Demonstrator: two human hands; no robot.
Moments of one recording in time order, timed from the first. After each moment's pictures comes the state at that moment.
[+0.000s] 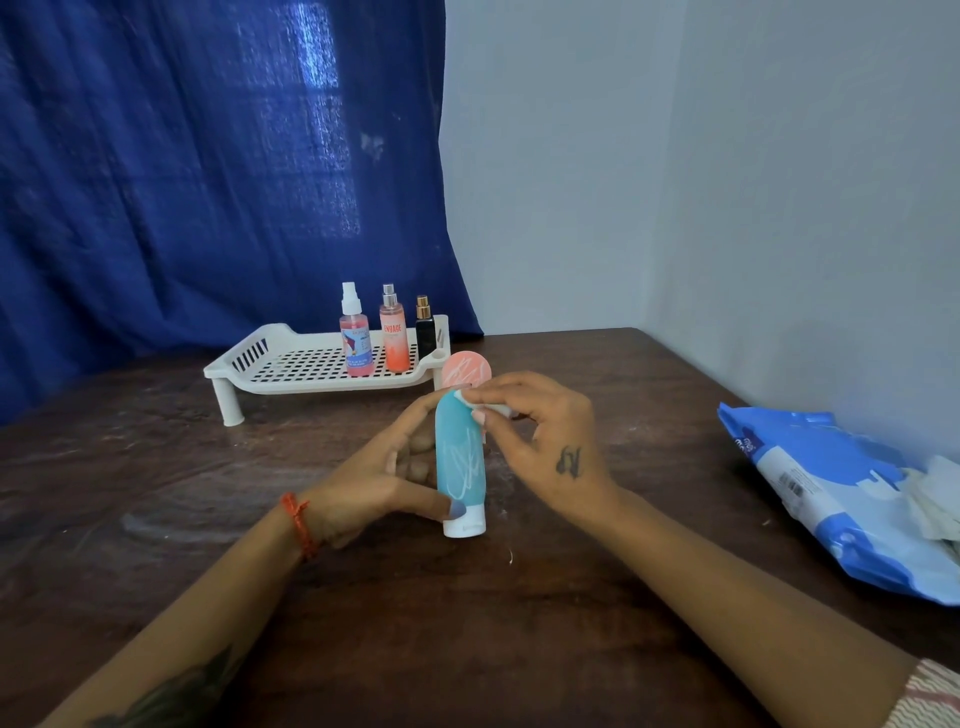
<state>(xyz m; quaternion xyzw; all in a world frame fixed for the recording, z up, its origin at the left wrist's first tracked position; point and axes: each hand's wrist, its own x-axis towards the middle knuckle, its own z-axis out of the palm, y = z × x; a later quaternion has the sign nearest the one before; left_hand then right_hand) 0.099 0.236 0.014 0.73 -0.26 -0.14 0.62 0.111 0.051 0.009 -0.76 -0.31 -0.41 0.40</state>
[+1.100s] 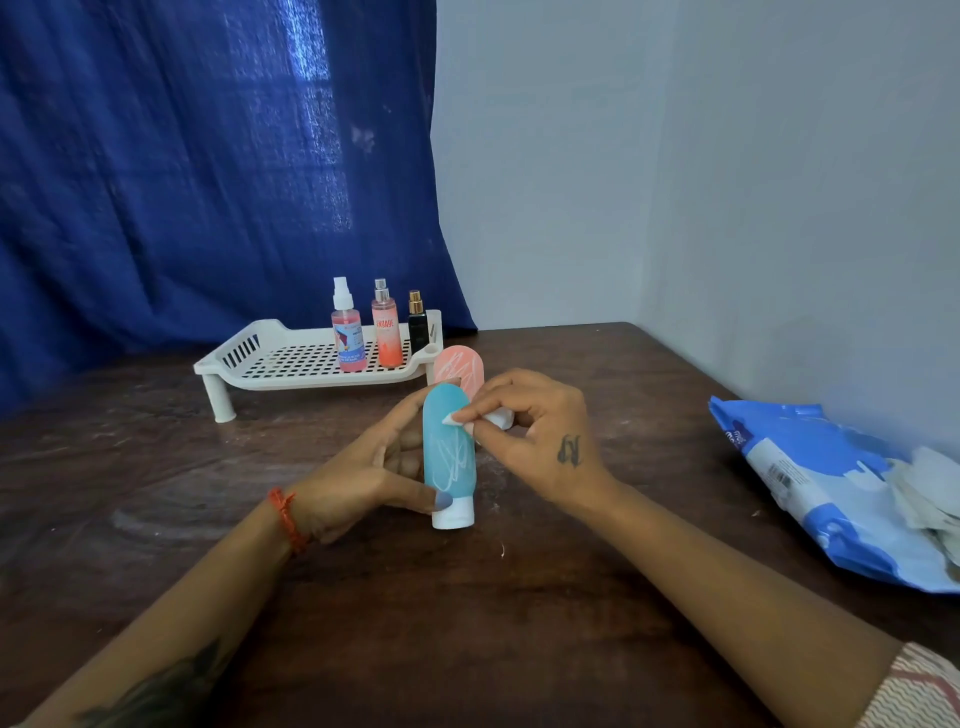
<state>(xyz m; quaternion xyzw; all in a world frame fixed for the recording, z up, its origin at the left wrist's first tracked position) 0.099 0.237 0.013 0.73 -0.24 -0.15 0.62 0.108 0.050 0.009 -0.76 -0.32 -0.36 0.44</state>
